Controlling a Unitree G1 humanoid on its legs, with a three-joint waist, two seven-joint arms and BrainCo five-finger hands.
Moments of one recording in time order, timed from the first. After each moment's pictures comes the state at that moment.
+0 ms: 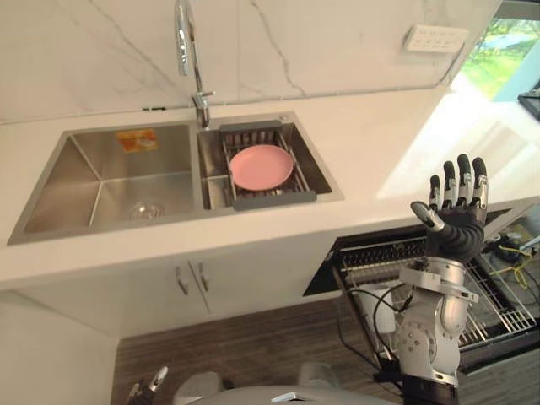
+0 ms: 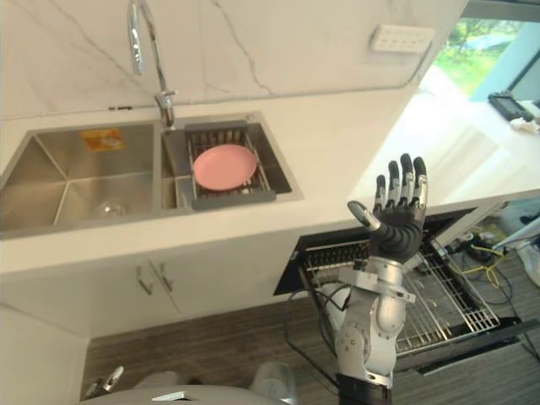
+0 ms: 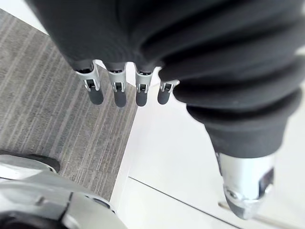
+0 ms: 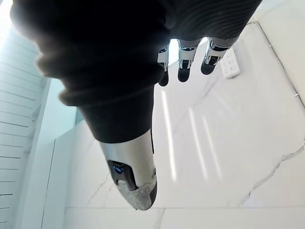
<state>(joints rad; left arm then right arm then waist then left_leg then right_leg) 0.29 0.07 0.20 1.00 -0.27 -0.27 -0.02 0.09 -0.08 -0.27 -0.30 0.55 -0.37 0.08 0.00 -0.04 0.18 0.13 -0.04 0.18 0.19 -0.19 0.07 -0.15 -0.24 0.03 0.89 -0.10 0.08</state>
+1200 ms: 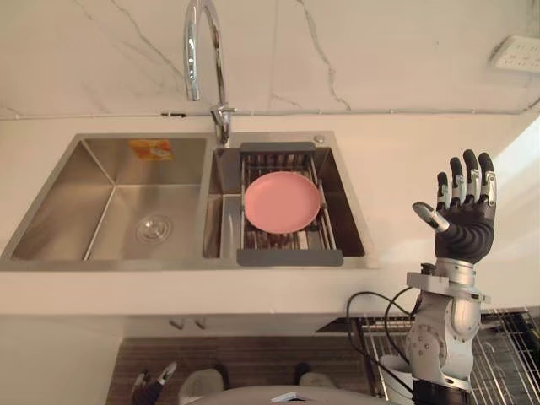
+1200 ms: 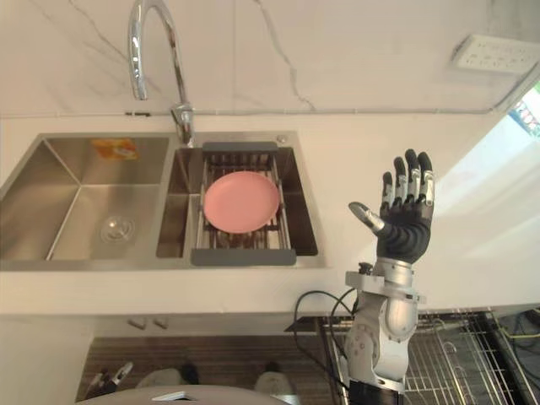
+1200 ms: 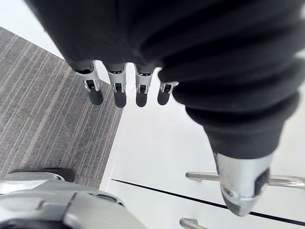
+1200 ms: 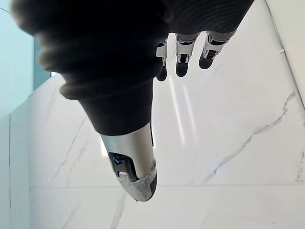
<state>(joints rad) 0.29 0.04 0.21 0.95 -0.09 -0.28 0.08 0.11 -0.12 -0.30 -0.34 0.51 -0.35 0.11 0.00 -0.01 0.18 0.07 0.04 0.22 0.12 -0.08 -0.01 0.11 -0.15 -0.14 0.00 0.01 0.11</state>
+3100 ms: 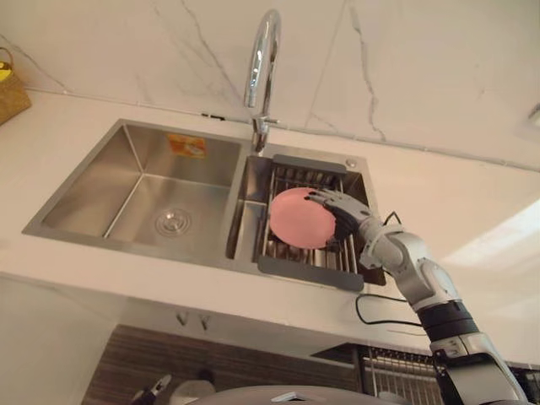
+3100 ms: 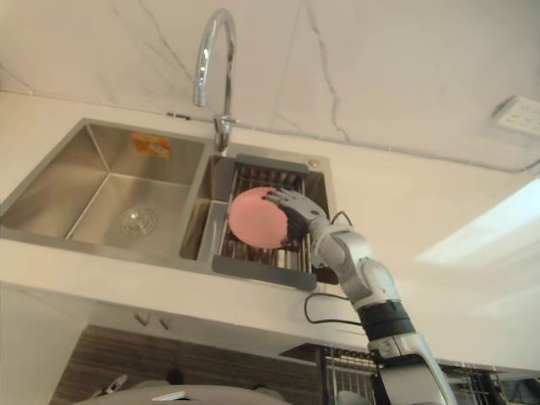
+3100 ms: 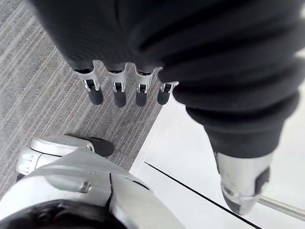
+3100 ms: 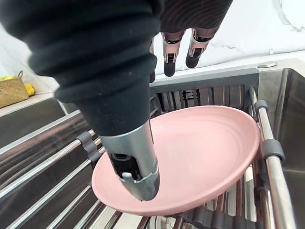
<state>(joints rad) 0.27 0.14 0.22 0.99 -0.17 -0.03 -0.08 -0.33 -0.53 0.15 0.18 -0.82 -0.26 0.27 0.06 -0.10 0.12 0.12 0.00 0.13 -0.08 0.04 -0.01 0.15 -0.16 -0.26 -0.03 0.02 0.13</state>
